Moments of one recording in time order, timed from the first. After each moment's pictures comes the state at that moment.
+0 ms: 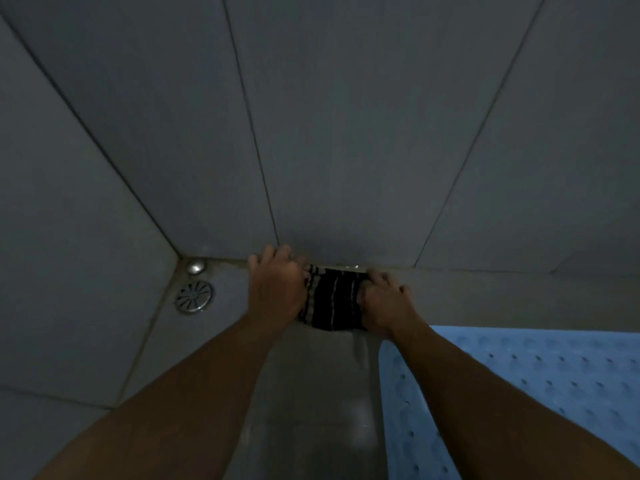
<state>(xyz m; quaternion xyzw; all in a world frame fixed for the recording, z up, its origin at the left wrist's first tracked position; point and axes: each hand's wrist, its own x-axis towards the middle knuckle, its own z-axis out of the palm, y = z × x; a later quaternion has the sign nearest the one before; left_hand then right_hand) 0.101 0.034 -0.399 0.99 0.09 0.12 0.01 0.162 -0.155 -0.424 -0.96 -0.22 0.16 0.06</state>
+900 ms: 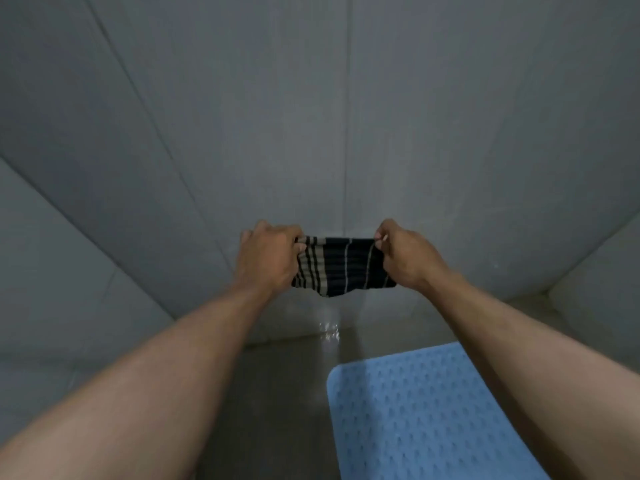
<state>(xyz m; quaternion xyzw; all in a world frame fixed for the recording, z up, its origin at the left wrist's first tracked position) 0.100 -0.072 0.209 0.98 -0.02 0.16 0.09 0.148 -0.313 0.201 -0.96 -0.13 0.03 0.23</state>
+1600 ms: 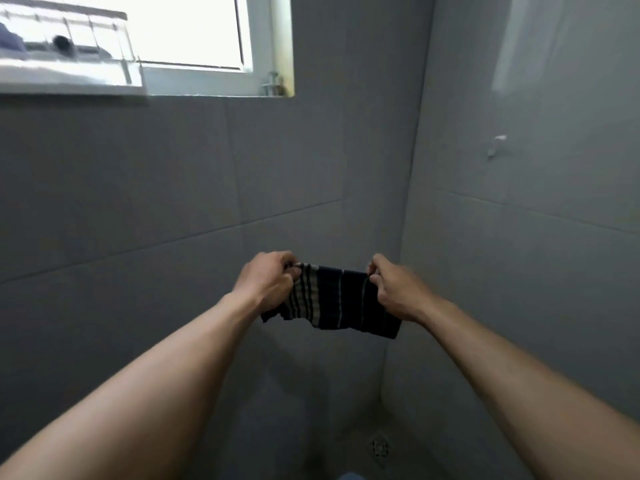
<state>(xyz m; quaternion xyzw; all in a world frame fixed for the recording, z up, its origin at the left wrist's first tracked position) 0.190 -0.441 0.631 0.93 -0.23 0.10 0.26 0.103 -0.678 0.622 -0.97 0.03 -0.12 0.23</state>
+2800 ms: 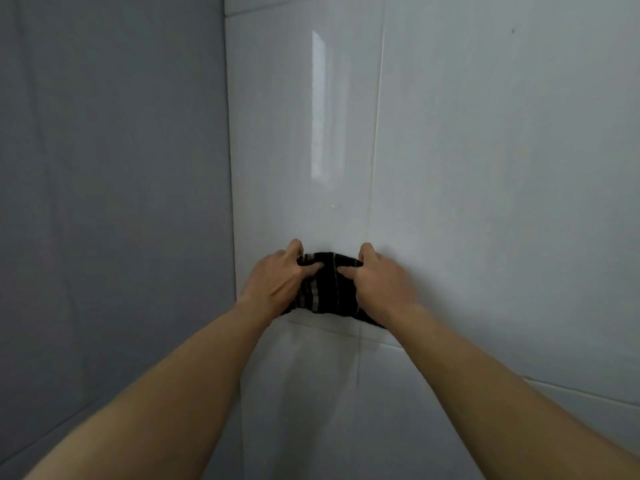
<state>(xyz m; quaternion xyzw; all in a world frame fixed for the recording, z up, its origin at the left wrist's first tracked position) 0.422 -0.912 0.765 0.71 -0.60 0.37 0.07 0.241 -1.022 0.776 -0.92 0.23 -0.27 -0.17</state>
